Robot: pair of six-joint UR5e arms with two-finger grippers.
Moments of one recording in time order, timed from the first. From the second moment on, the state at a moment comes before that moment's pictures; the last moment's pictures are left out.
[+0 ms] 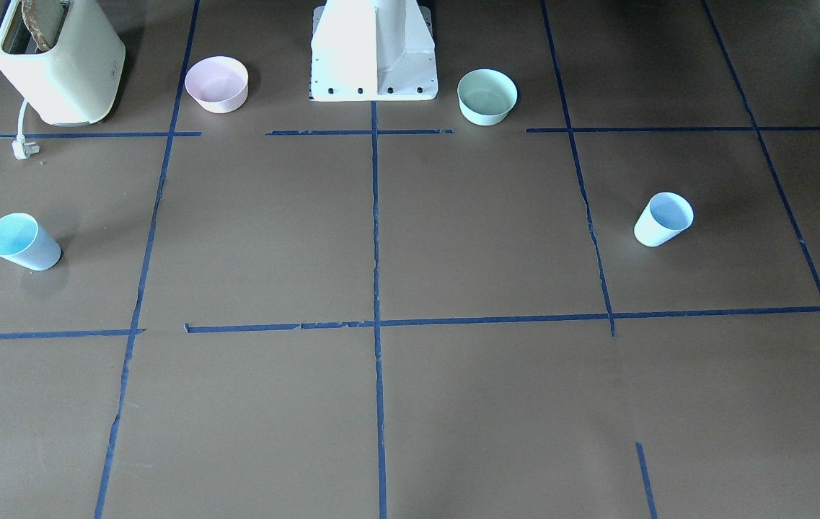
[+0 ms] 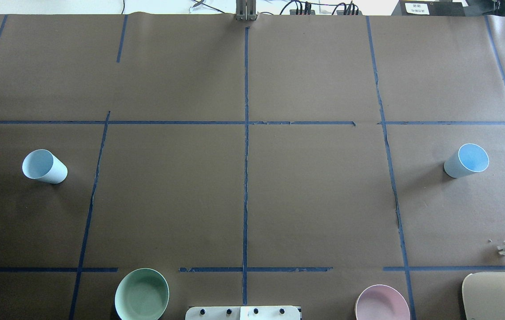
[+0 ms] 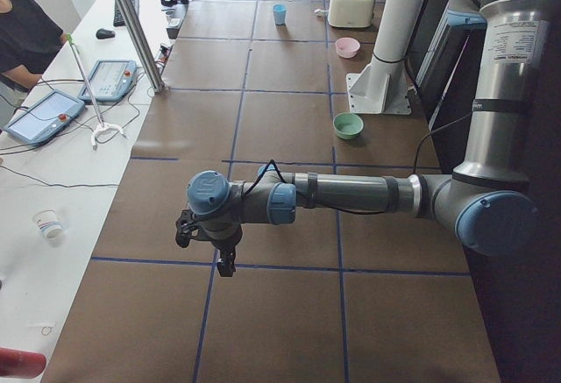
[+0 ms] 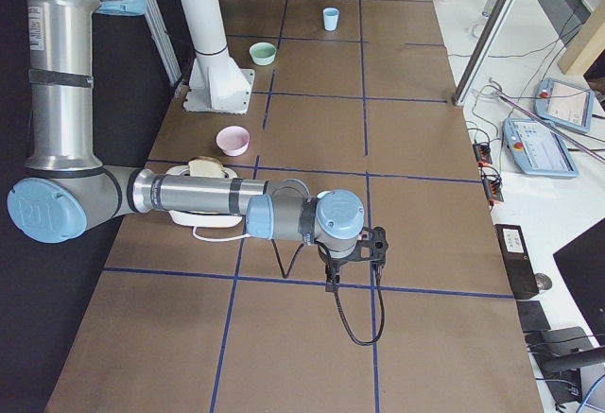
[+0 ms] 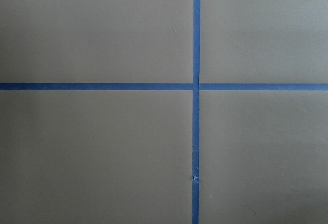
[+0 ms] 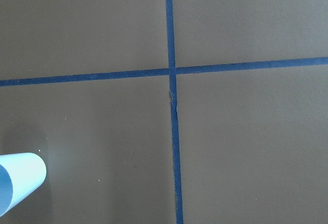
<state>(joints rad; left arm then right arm) -1.57 -1.63 -1.53 -1.54 -2.37 0.01 1.62 -1.63 1.63 -1.57 2.45 0.02</state>
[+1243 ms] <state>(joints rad) -1.18 -1.58 -1.91 -1.65 -2.31 -0.66 1.62 -1.63 1.64 -1.57 2.44 0.03</state>
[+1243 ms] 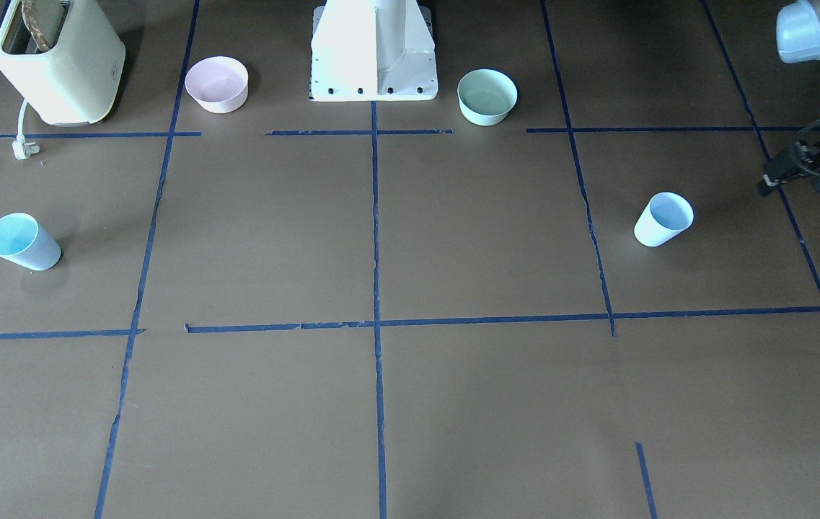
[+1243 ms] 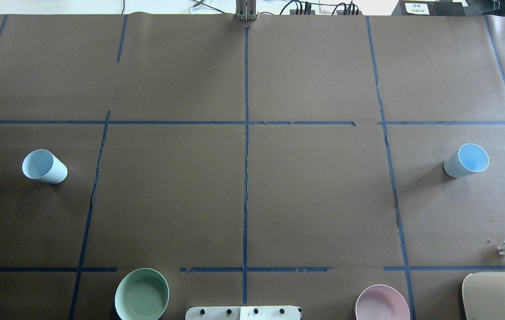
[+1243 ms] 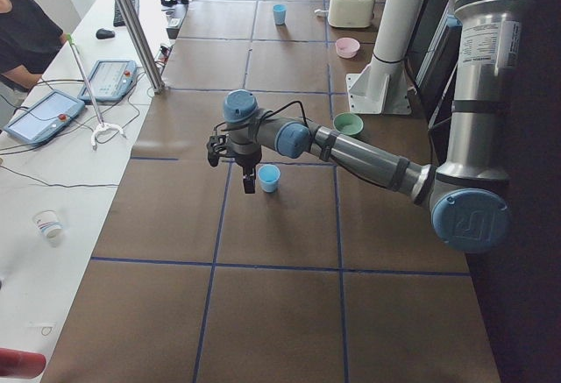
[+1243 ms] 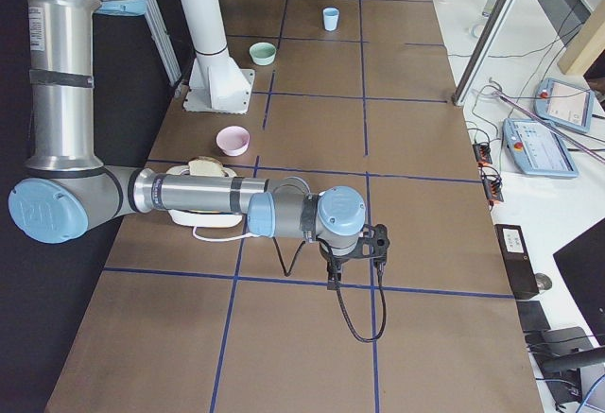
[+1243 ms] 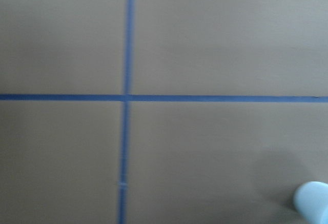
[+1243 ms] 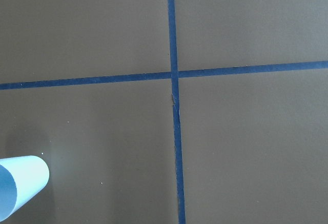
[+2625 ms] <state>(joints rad) -0.94 -1.56 -1.73 -1.99 -2.22 -0.97 1.62 -1.63 1.64 -1.57 2.45 0.03</state>
